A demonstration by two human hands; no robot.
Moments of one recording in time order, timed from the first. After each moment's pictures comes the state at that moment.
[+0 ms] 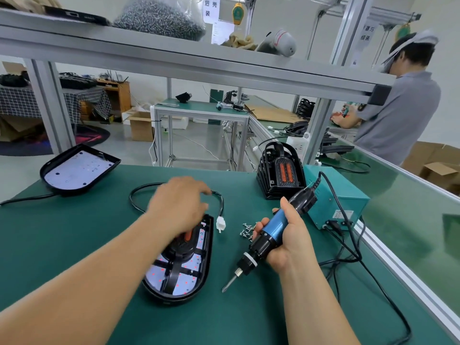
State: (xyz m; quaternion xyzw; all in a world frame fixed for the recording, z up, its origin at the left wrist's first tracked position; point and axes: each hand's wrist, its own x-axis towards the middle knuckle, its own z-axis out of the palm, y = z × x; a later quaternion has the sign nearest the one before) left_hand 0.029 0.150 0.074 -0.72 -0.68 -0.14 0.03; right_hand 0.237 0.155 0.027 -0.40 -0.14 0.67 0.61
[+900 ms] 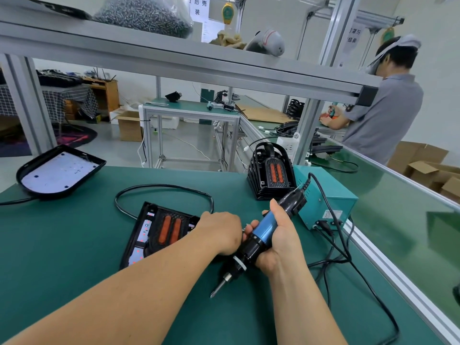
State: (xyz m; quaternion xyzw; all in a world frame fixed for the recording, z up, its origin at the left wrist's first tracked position) left_hand 0.121 0.177 0.032 -0.78 -0.62 0.02 -0.04; right_hand 0.232 0.156 0.028 -0.39 -0.11 0.68 0.61
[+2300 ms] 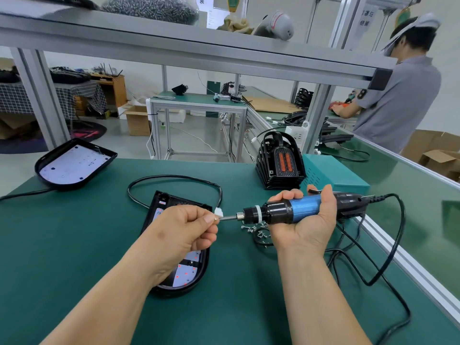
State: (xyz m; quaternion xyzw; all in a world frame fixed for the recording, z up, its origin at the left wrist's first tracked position) left_hand 0.044 0.084 0.042 -0.48 -0.50 -0.50 -0.52; right_hand 0.233 0.138 0.045 -0.10 -0.07 0.62 0.78
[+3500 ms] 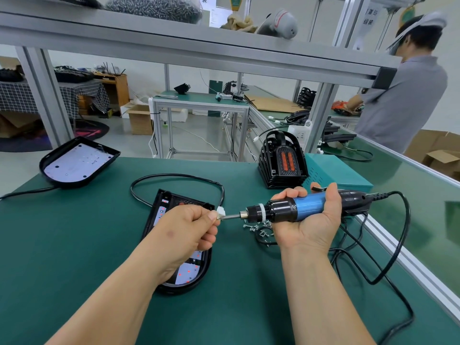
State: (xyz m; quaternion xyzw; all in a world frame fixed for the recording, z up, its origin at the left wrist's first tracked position) left_hand 0.047 0.088 0.037 -0.50 -0.55 -0.47 -0.47; right_hand 0.235 0.137 0.048 -0.09 -0.08 0.62 0.77
